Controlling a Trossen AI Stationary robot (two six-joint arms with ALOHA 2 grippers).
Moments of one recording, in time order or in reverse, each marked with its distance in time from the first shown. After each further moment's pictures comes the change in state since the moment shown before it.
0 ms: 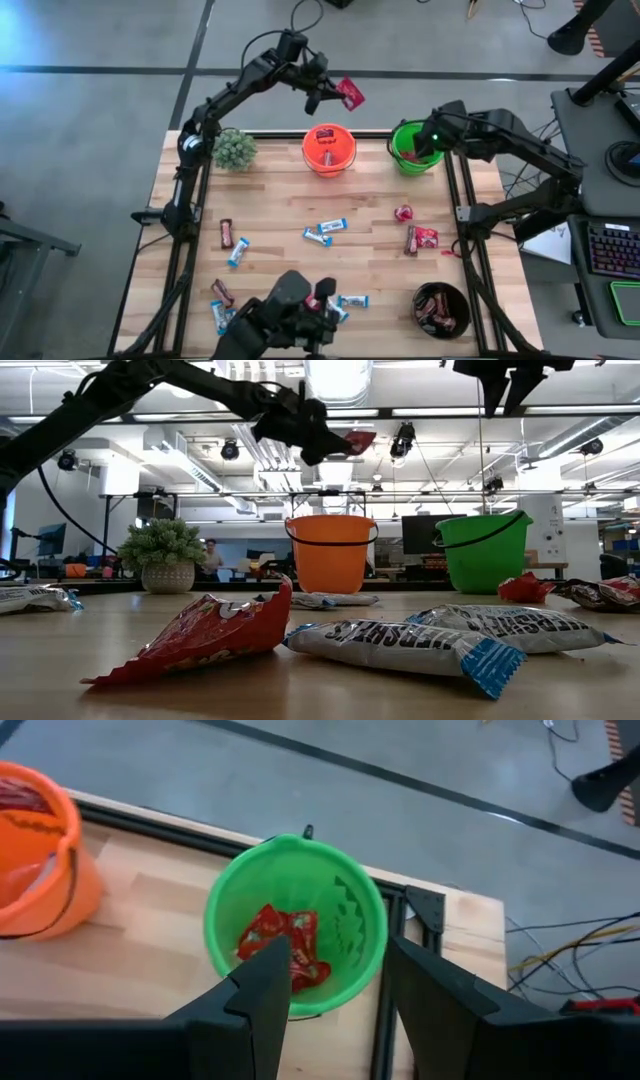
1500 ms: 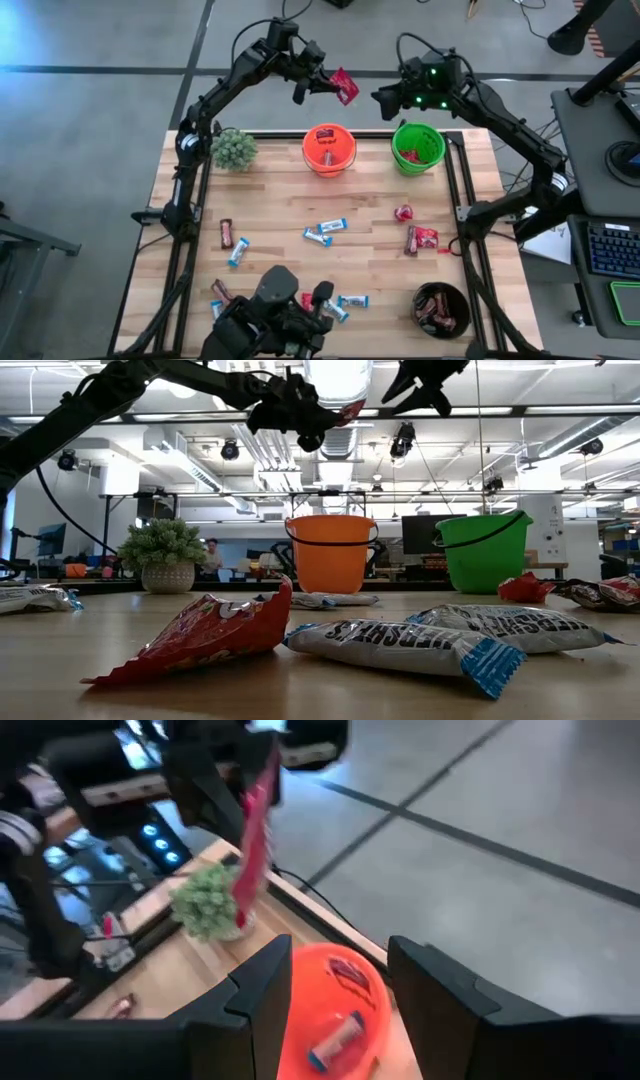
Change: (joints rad) left arm 0.031 -0.008 0.088 -0.026 0.221 -0.128; right arm -0.352 0.145 -0.001 0.935 -0.824 -0.562
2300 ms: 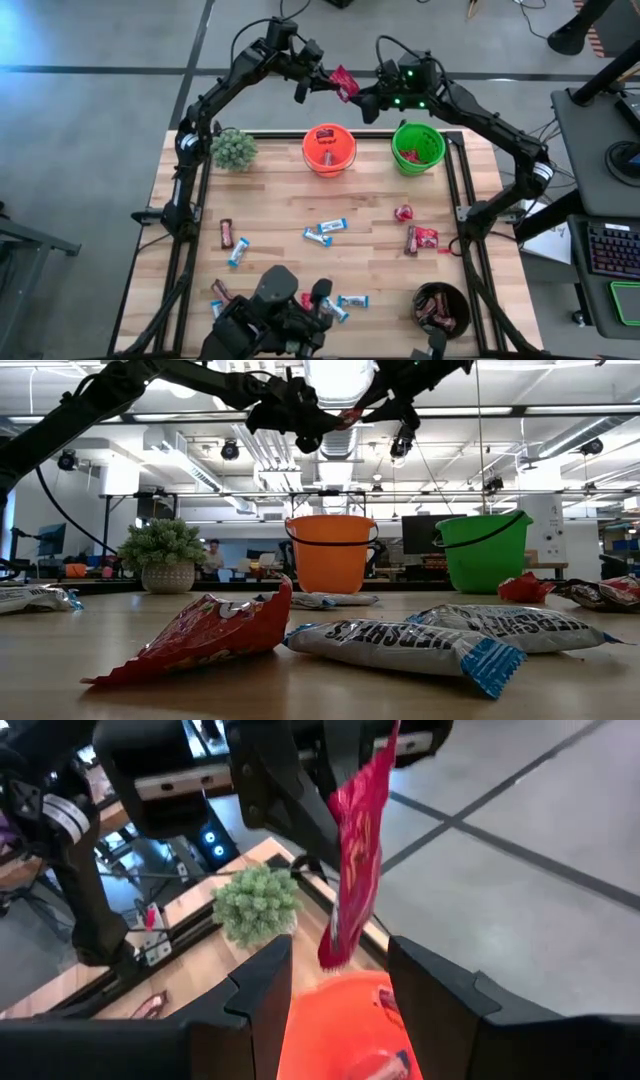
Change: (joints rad) left arm 0.005 -0.001 0.000 0.001 -0.051 -0.003; right arm 0.034 0.120 0.000 0.175 -0.102 -0.024
